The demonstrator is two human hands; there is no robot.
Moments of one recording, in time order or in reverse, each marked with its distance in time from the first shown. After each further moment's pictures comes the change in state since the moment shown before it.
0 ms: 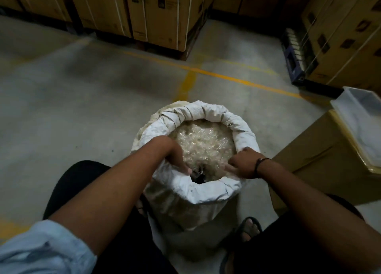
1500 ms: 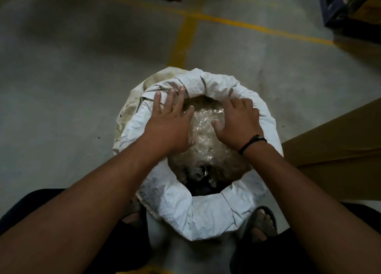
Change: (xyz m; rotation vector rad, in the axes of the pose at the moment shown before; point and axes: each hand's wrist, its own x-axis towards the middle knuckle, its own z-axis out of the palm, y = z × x) left_hand 0.094 -0.008 -0.048 0.116 0.625 -0.030; right_hand 0.135 0.015 -0.028 0.442 0.468 0.382
